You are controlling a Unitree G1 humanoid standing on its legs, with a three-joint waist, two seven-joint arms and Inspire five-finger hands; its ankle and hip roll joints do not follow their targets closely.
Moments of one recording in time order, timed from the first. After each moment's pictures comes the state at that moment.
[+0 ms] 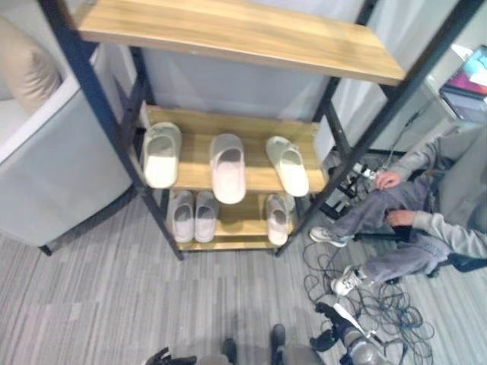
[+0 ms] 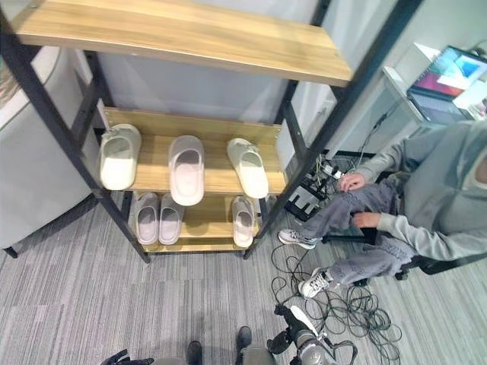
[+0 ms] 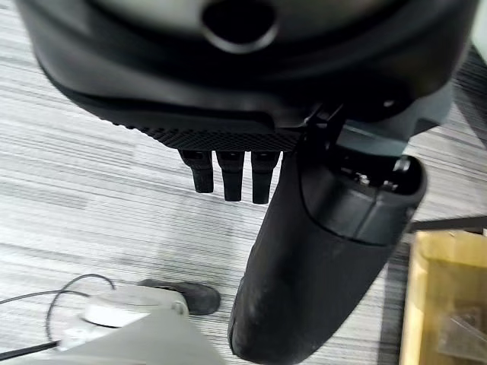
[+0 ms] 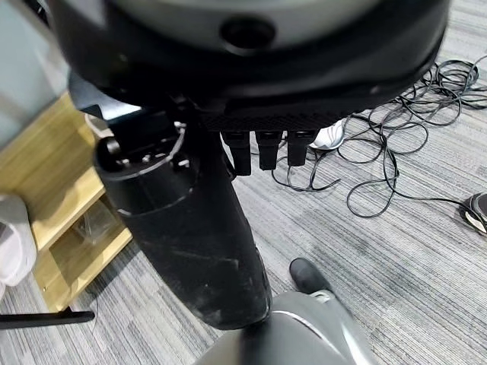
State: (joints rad) left arm -0.01 0.25 -0.03 1.28 -0.38 -0.10 0.12; right arm 0.02 -0.32 0.41 0.83 -0.25 -0.06 -0.09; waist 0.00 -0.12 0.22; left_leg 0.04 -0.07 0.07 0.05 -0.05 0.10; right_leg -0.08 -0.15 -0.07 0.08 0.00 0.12
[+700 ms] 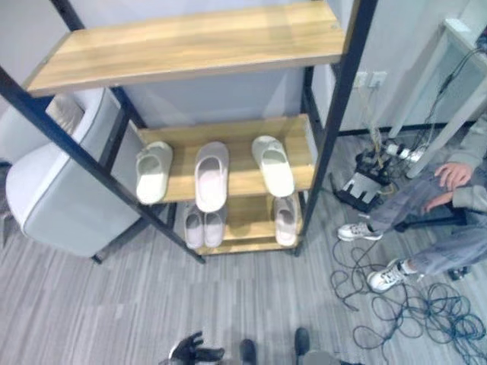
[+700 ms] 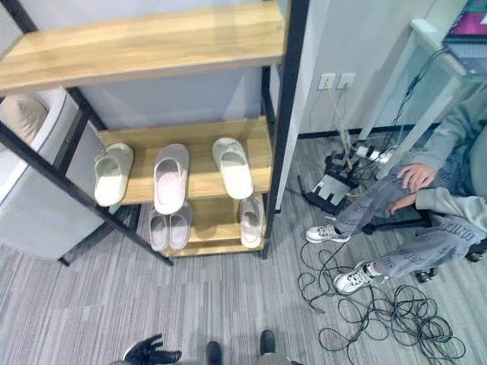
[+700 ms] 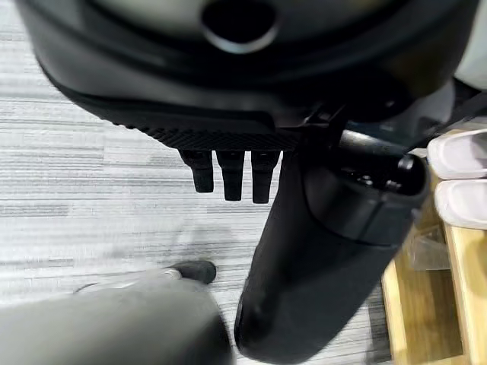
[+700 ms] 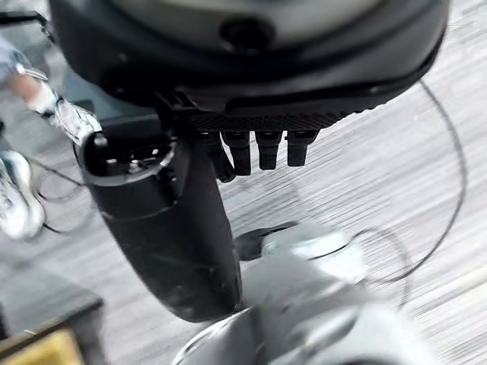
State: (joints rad) left arm -0.07 0.19 -0.19 1.26 -0.27 -0.13 0.05; right arm -0.02 -0.23 0.03 1.40 0.43 -0.05 -0.04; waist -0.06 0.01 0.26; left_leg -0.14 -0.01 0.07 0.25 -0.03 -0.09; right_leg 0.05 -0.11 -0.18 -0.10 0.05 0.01
